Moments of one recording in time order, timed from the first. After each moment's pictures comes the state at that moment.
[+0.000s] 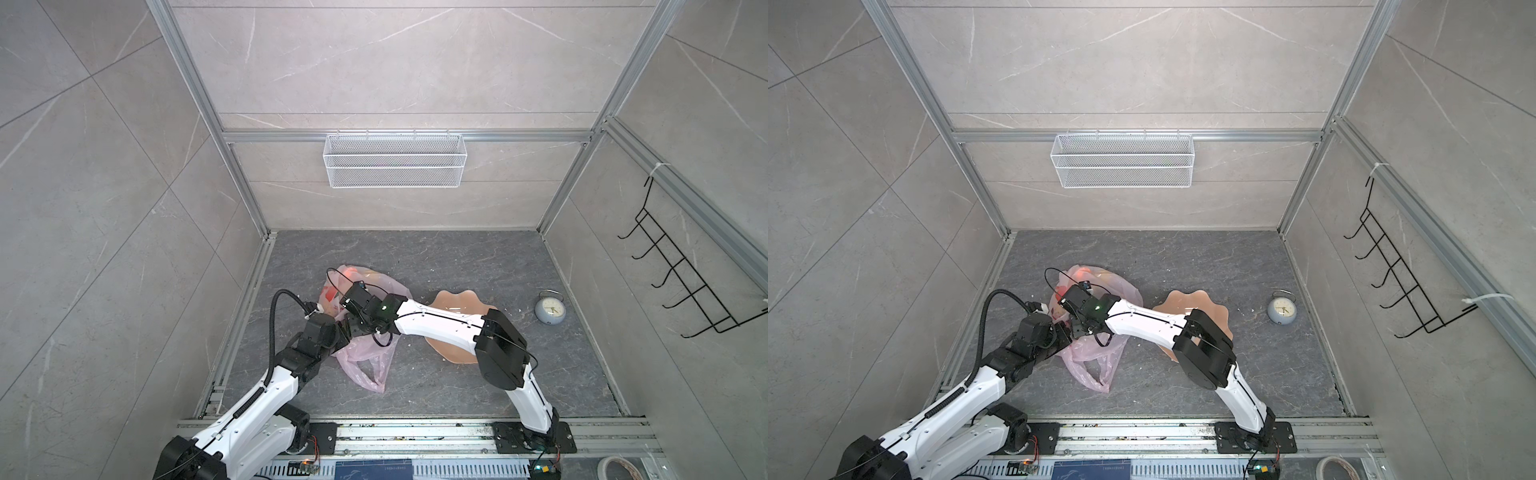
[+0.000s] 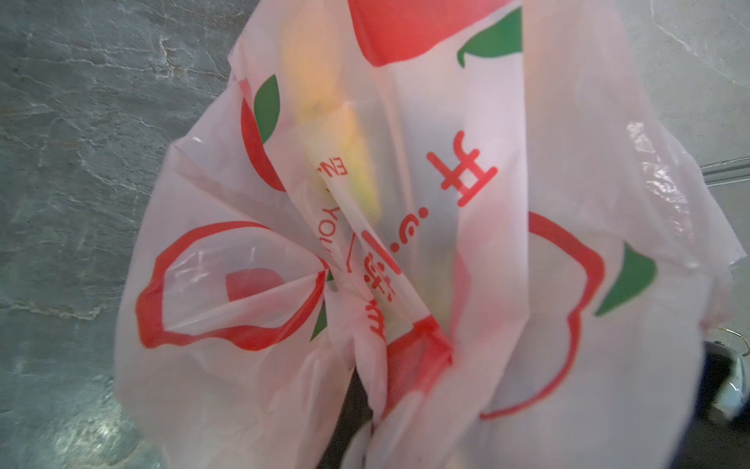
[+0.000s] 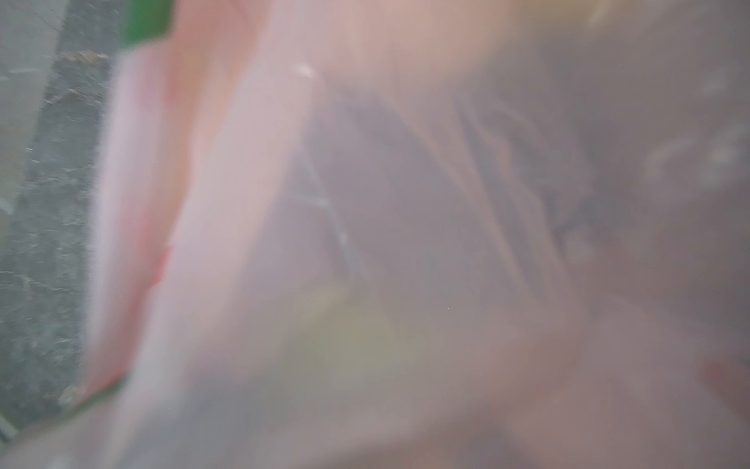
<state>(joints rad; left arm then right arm) -0.45 0.91 0.43 -0.30 -0.10 -0.84 1.06 2.14 1.79 -0.65 0.13 0.69</state>
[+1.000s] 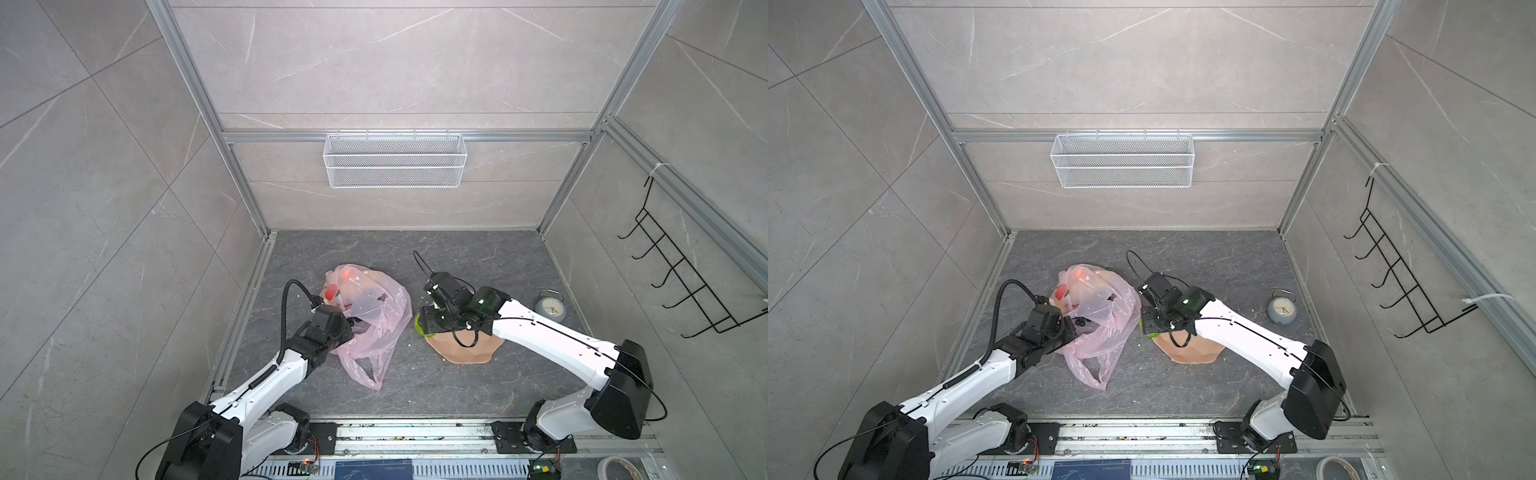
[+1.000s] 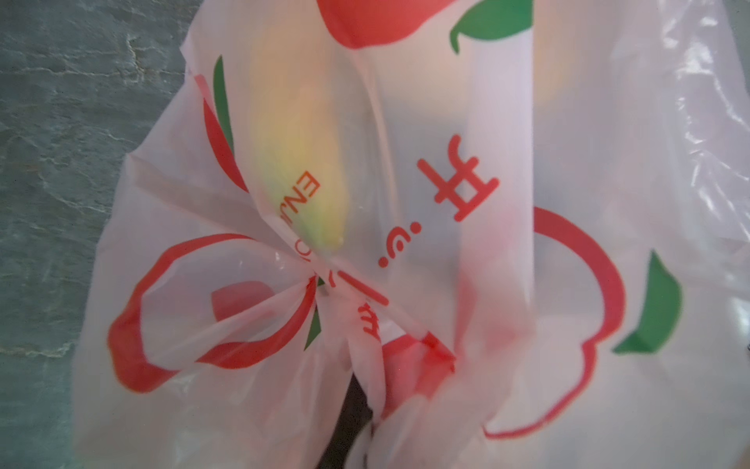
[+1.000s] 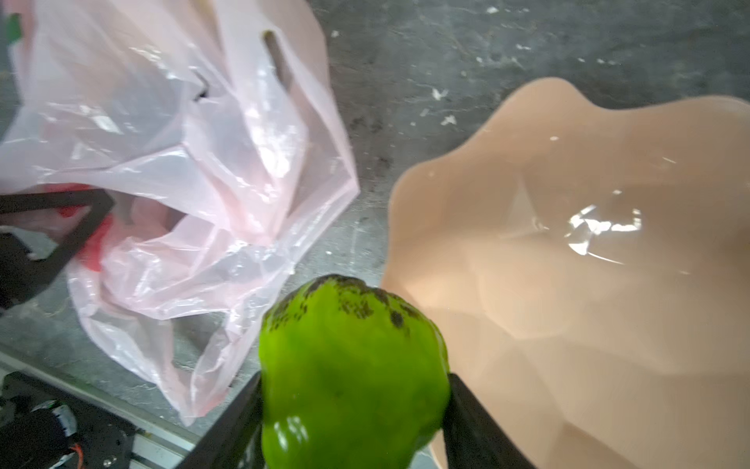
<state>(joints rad) -0.45 1.08 0.51 -0.27 -0.10 -0.81 0.81 1.48 1.26 -0.89 0.10 0.60</state>
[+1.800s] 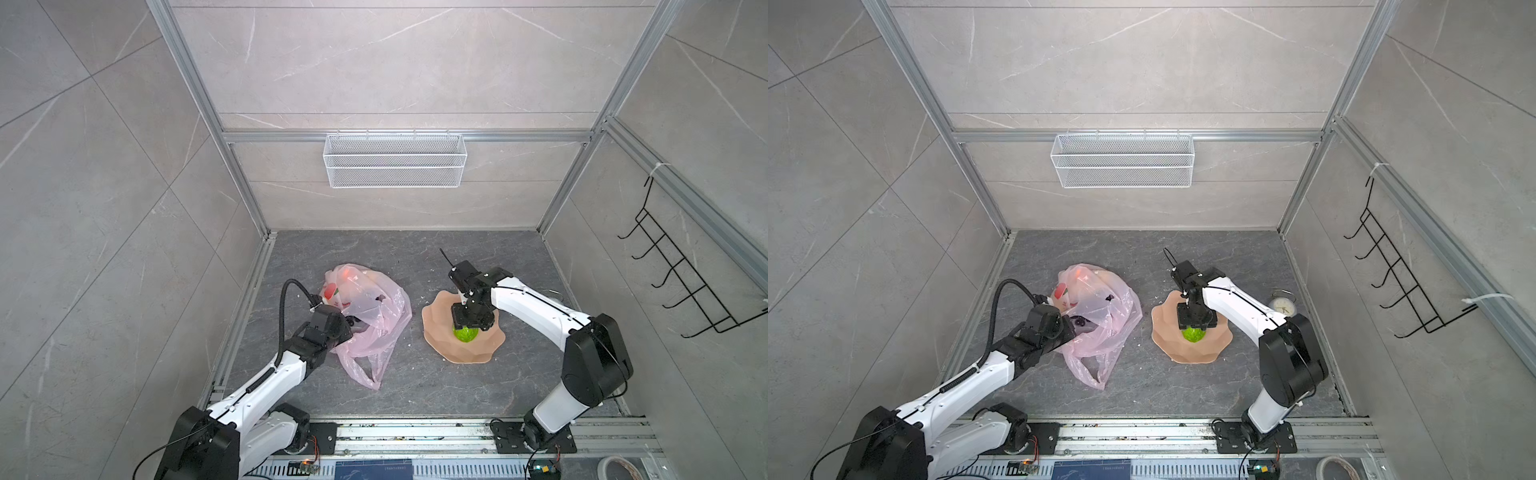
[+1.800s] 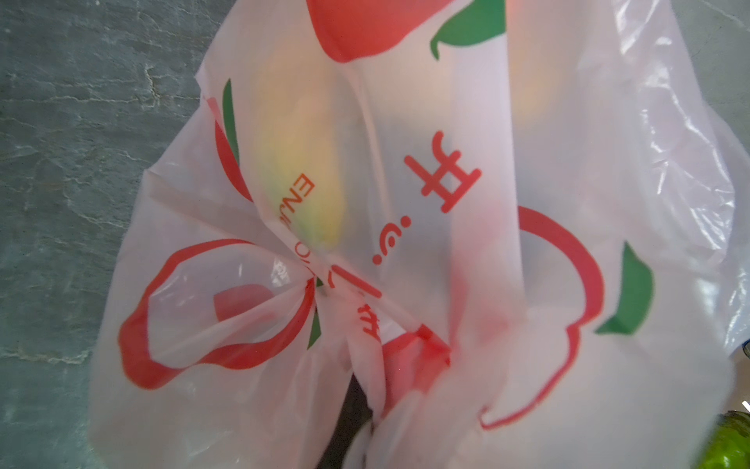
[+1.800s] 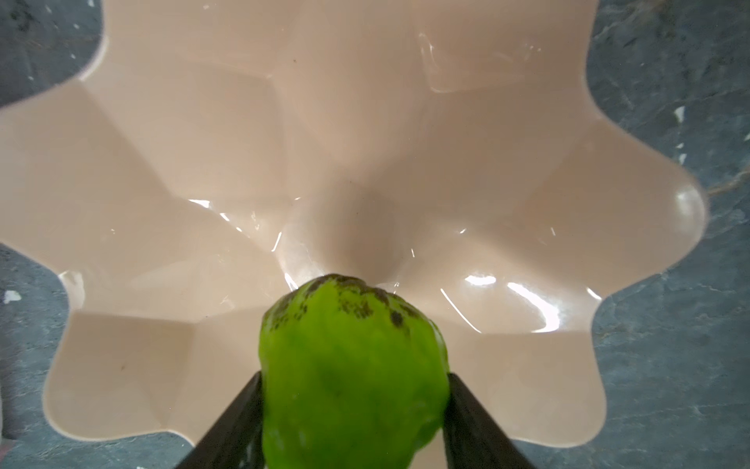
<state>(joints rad) -0.45 1.06 0.50 -0.27 -0.12 -0.80 0.49 1.67 1.25 -1.08 0.06 0.40</state>
